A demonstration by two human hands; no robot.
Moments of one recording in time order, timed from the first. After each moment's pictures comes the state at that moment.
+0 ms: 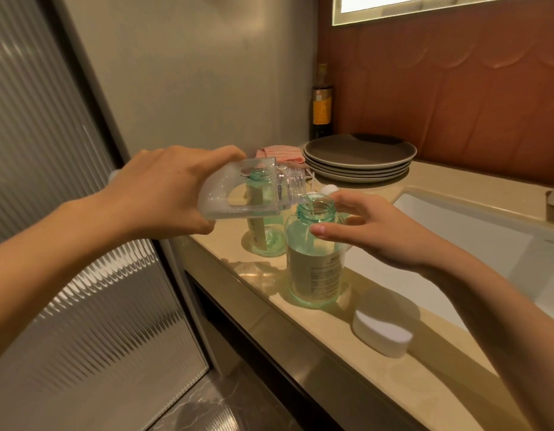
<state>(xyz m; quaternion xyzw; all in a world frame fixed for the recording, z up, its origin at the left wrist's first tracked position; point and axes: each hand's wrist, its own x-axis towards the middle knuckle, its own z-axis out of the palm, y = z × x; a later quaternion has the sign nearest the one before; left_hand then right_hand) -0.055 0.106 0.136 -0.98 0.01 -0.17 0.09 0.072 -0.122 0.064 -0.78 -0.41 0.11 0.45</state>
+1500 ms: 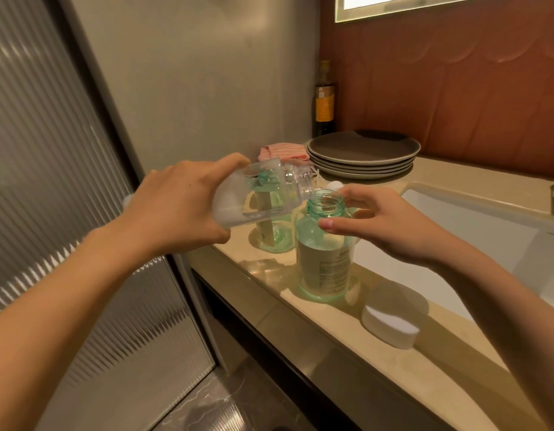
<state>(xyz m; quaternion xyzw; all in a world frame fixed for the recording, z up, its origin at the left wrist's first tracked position) -0.061 0.100 0.120 -0.98 -0.04 -0.20 0.05 0.063 -0.121 0.071 -0.81 -0.39 0.08 0.44</state>
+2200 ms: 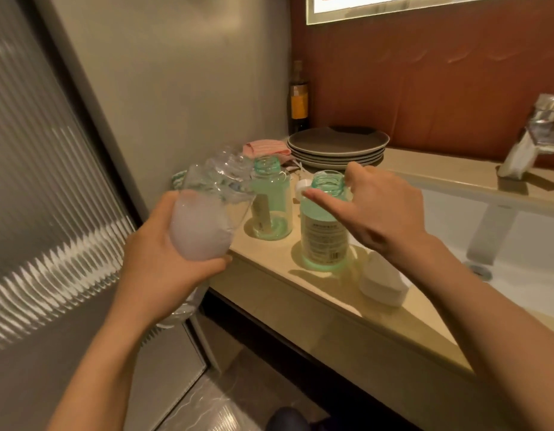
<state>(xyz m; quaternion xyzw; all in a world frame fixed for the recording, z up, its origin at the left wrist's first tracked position) -0.121 0.112 0.059 -0.87 -0.06 -0.30 -0.39 0.021 -0.102 0.068 -0.93 -0.18 -0.28 0.14</state>
